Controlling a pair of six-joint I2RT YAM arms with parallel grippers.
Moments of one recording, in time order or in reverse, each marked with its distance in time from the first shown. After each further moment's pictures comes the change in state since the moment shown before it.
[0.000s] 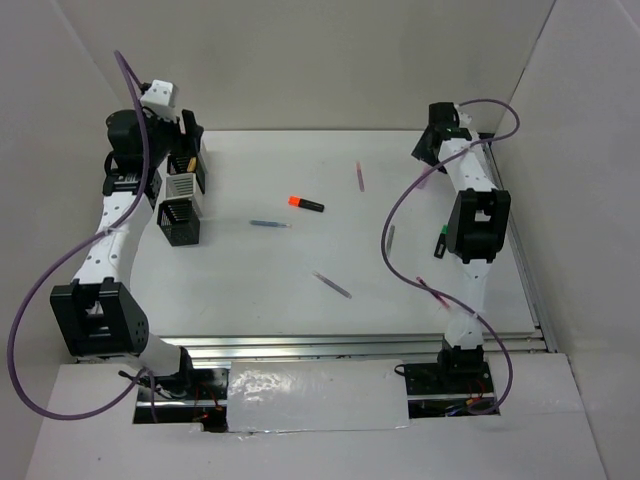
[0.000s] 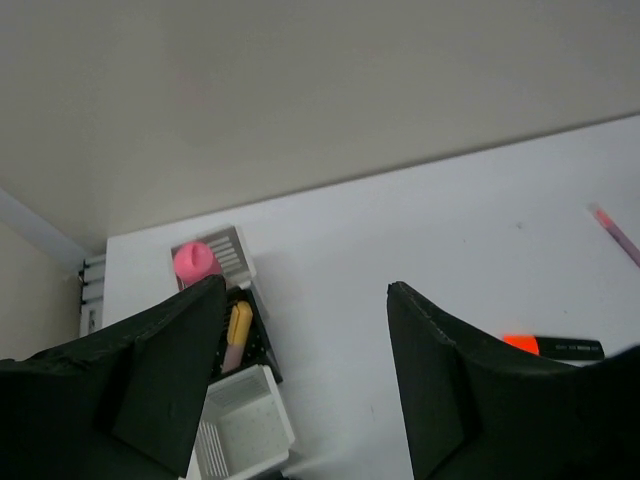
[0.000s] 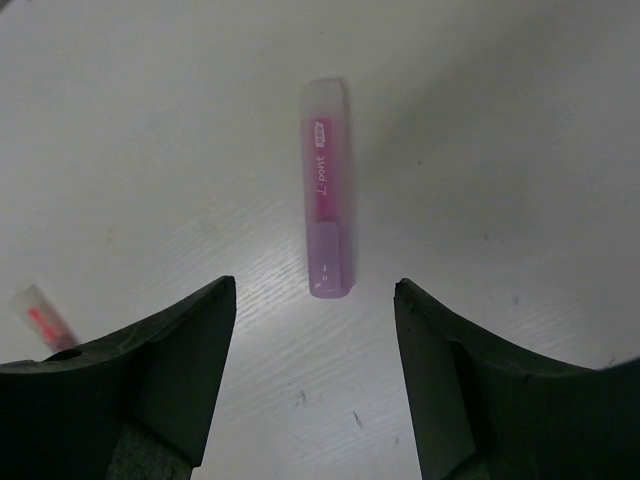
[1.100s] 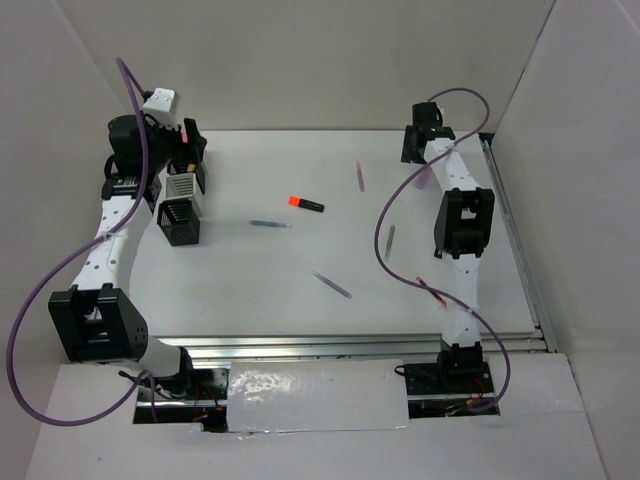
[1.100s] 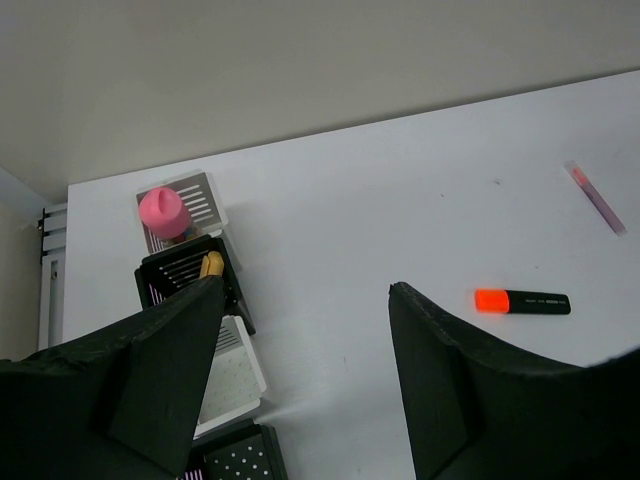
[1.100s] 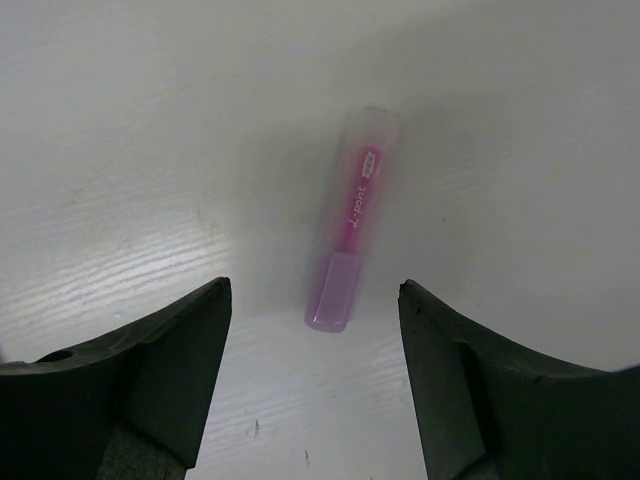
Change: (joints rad) left arm 0.002 -0.030 -0.039 -0.119 0.015 -0.028; right arm 0.052 0.145 0.150 -0.011 0.038 -0.340
